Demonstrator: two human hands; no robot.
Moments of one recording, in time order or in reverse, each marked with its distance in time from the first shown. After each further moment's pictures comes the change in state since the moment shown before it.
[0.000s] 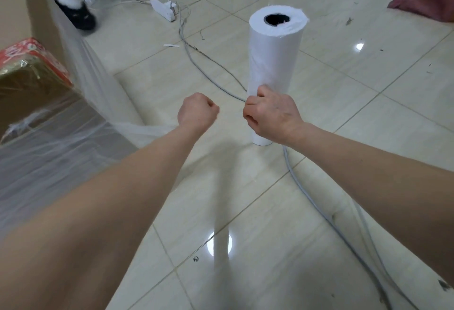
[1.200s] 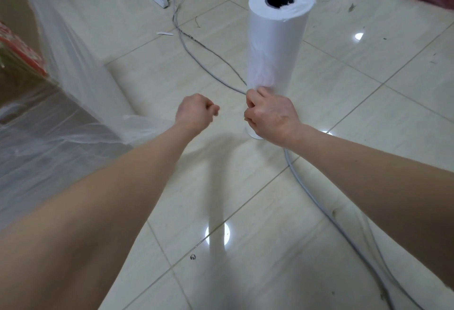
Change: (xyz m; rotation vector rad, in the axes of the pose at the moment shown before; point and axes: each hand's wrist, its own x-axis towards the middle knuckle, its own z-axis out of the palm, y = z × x) left_hand 0.009 -0.019 0.023 0.014 -0.086 0.116; right_hand -0.006 -0.006 0.017 -0.055 -0.181 0.027
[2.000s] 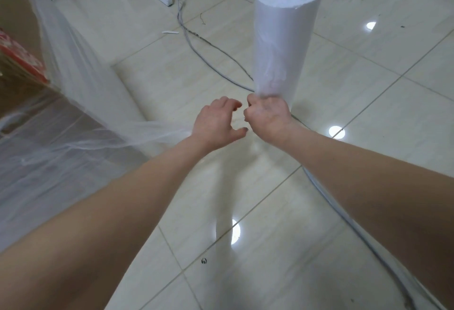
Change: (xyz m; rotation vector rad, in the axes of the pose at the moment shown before) left_hand -0.018 0.002 0.020 0.248 -0.045 0.355; right_hand 0.031 -0.015 0.018 -0.129 -0.379 0.207
